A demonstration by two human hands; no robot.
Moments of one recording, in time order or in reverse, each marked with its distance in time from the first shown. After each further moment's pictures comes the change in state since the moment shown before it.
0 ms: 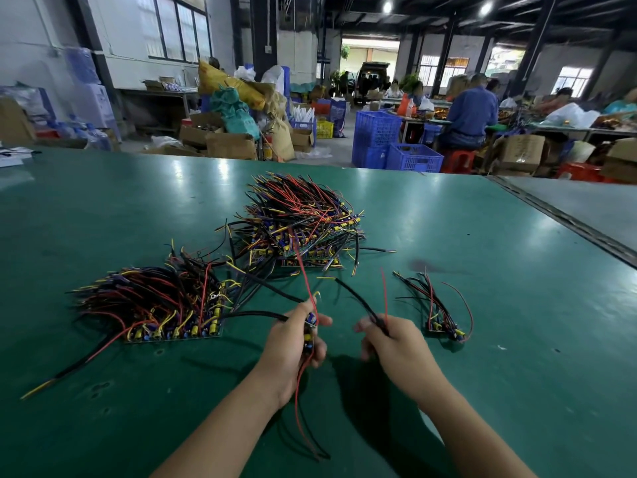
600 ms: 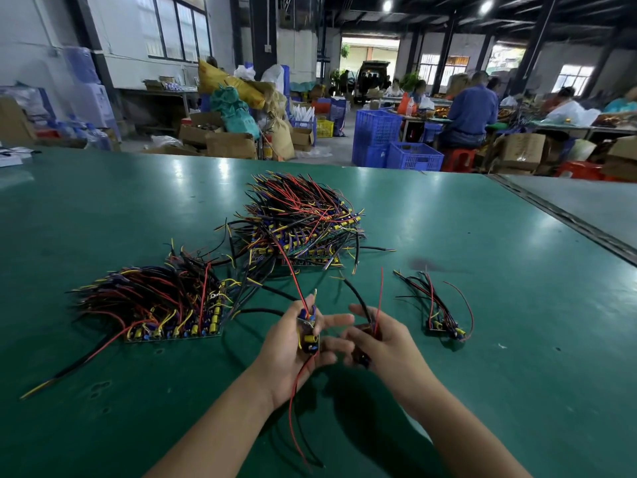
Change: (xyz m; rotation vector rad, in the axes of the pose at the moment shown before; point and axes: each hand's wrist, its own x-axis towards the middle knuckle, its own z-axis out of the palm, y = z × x) left_hand 0.000 0.003 -0.006 -0.244 -0.323 -0.122; right_hand -0.011 -0.023 0.012 0.527 -0.082 0.121
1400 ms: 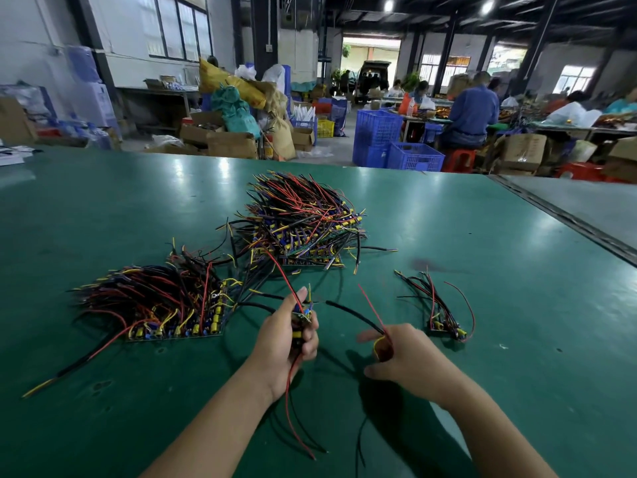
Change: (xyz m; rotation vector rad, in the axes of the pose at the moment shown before) left_hand 0.004 0.005 -0.009 0.029 0.207 0.050; right_hand 0.011 0.000 -0.043 -0.885 -0.180 -0.025
